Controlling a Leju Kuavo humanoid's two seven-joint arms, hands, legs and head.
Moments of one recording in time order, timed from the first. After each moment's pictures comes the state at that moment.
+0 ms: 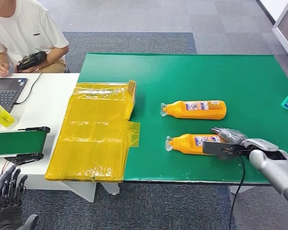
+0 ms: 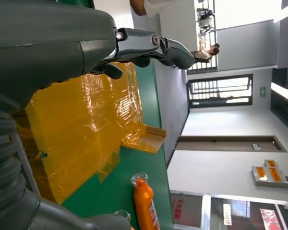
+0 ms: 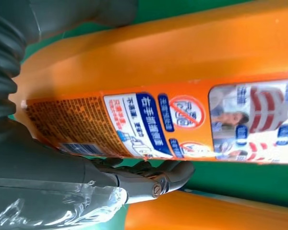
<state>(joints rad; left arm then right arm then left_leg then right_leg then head) 0.47 -0.36 0.48 -1.94 -0.06 -0.71 -0.70 -0.68 -0.53 0.75 -0.90 0.46 0.28 -0.20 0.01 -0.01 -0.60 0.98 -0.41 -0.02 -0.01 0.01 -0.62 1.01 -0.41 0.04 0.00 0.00</state>
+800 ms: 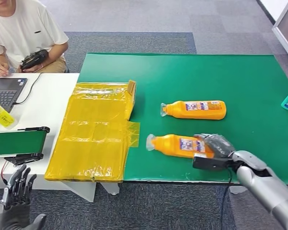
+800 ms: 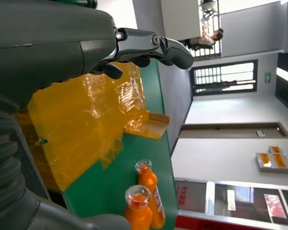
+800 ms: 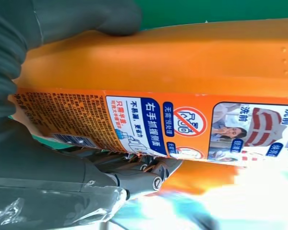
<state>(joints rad) 0.46 -0.36 0.42 -1.92 -0.11 -0.70 -0.70 -0.46 -0.42 0.65 -1.06 0.50 -0.03 -0.41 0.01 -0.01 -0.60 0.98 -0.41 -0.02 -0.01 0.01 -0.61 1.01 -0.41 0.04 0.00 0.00</state>
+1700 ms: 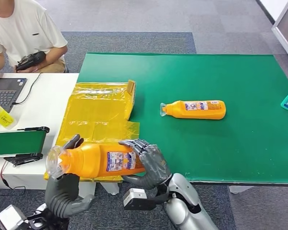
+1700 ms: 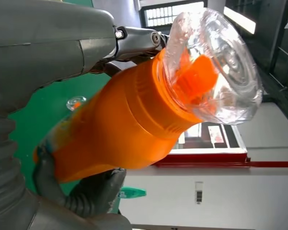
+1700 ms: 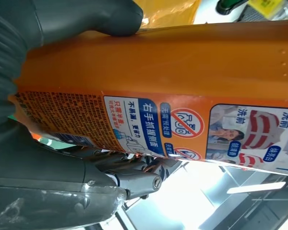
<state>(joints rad) 0.28 -0.17 -0.20 -1.89 -0.03 -0.36 -0.61 -0.13 0.14 0.46 -1.42 0.78 -0.17 -0.55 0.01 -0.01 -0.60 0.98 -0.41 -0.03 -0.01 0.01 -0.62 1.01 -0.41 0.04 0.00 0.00</state>
